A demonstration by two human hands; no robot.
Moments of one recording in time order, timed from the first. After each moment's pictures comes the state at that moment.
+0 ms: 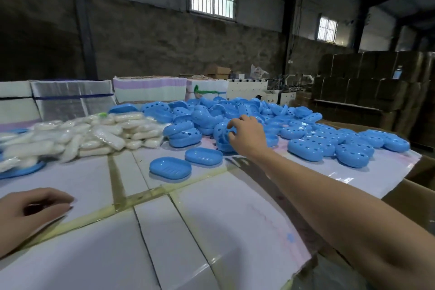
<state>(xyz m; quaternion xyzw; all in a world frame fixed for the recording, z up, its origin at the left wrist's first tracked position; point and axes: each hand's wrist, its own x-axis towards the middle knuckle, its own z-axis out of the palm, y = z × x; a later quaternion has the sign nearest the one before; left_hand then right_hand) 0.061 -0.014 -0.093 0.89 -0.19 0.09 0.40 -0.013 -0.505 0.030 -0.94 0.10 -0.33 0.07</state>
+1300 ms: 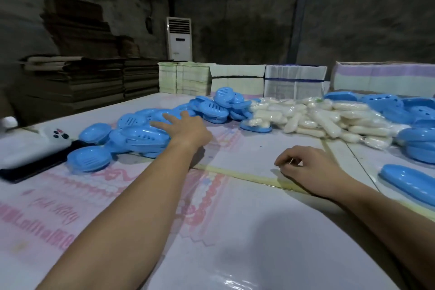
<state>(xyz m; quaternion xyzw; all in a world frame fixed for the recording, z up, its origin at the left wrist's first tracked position) -0.025 0.070 0.024 0.94 0.32 0.07 0.03 0.003 -0.204 -0.012 -0.89 -0.36 -0.10 0.26</state>
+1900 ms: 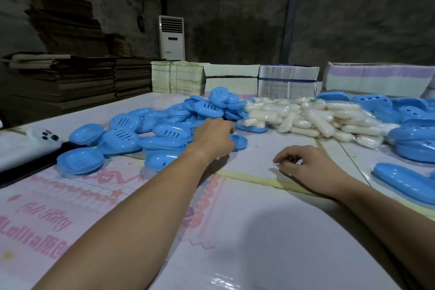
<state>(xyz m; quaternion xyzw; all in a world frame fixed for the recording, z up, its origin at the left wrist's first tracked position) -0.009 0.037 0.006 0.98 0.06 0.19 0.06 0.008 -0.209 -0.012 -0.89 -0.33 -0.08 0.31</state>
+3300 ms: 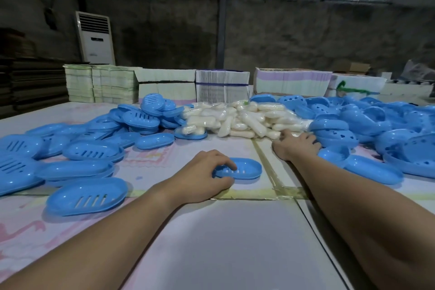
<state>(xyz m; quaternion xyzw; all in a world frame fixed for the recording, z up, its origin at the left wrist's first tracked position) -0.008 -0.038 -0.030 0.92 -0.23 0.10 0.30 0.127 -0.290 -0.014 -0.98 0.15 -0.08 0.06</state>
